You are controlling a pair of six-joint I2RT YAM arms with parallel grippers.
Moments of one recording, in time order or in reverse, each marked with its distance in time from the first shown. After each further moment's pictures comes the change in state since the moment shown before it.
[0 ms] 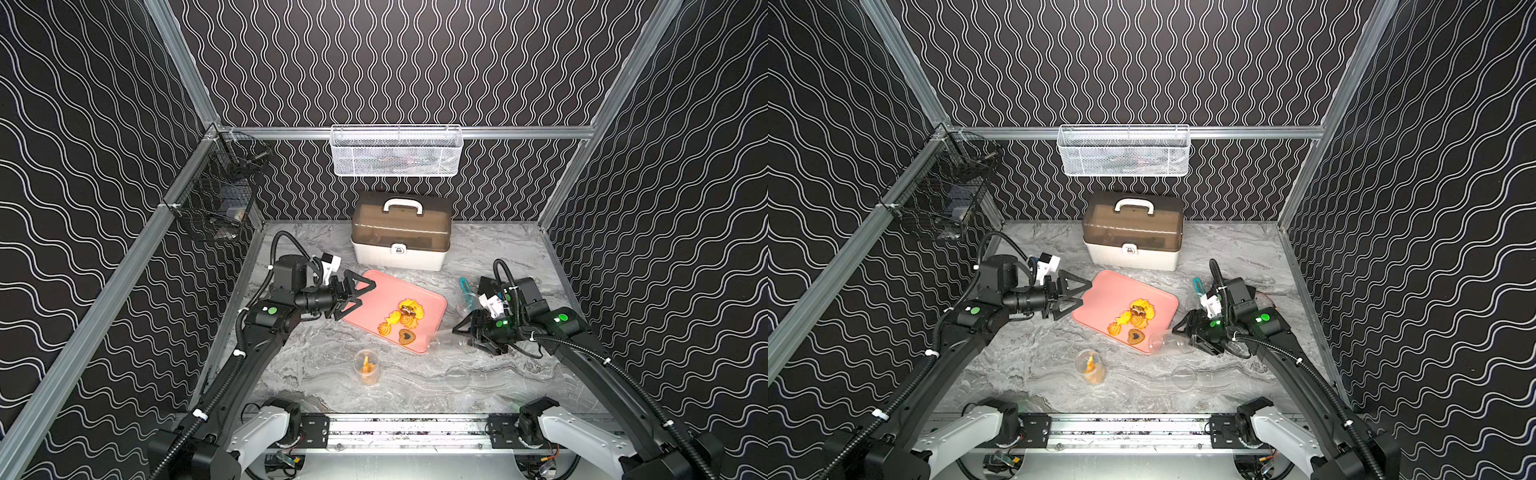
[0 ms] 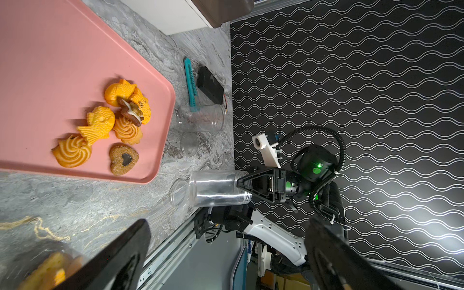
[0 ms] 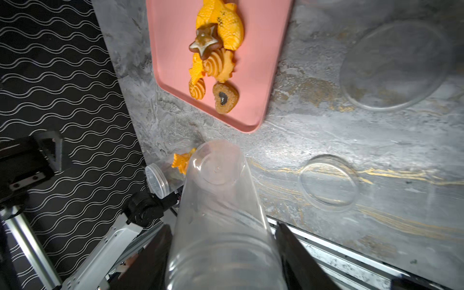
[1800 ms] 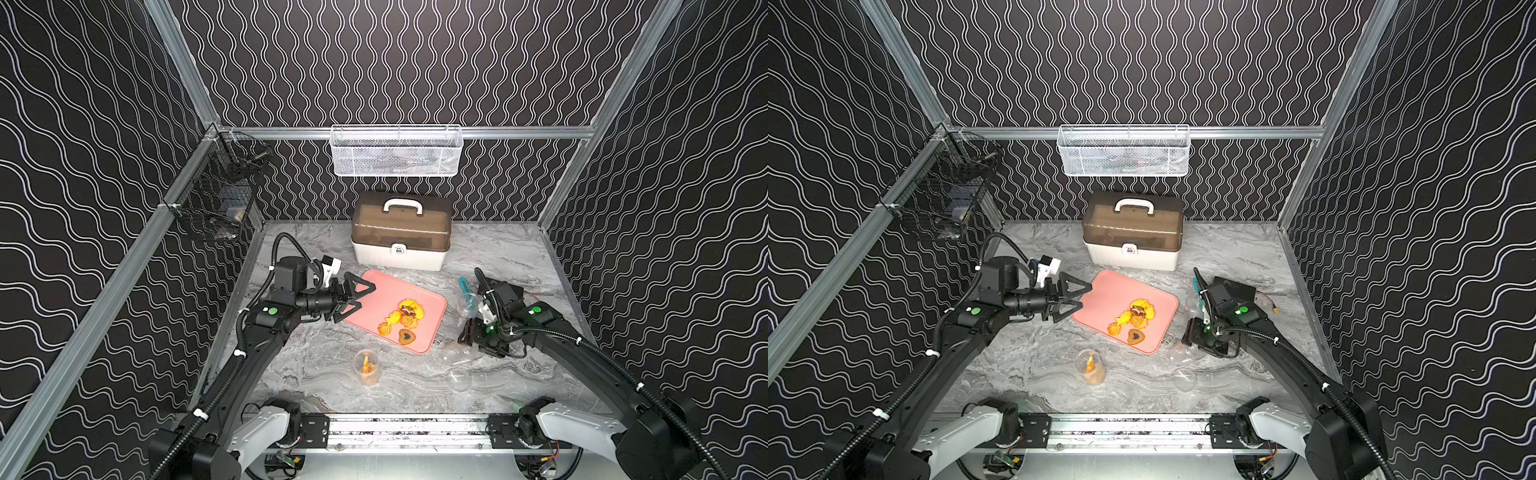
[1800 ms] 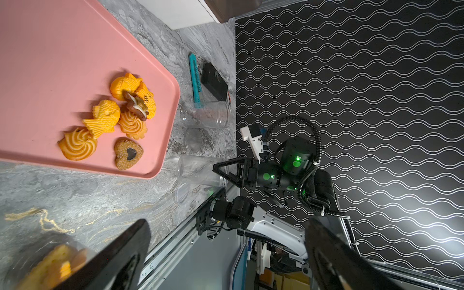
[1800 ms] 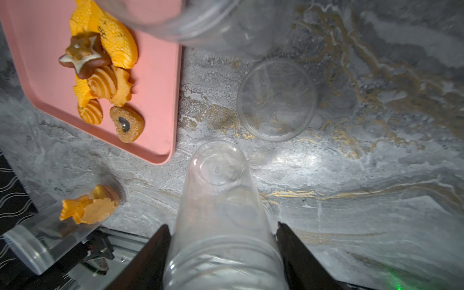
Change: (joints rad) left arm 0.000 -0.001 -0.010 -0.023 0.000 0.011; right arm 0.103 0.148 -0.034 -0.009 0.323 -0.066
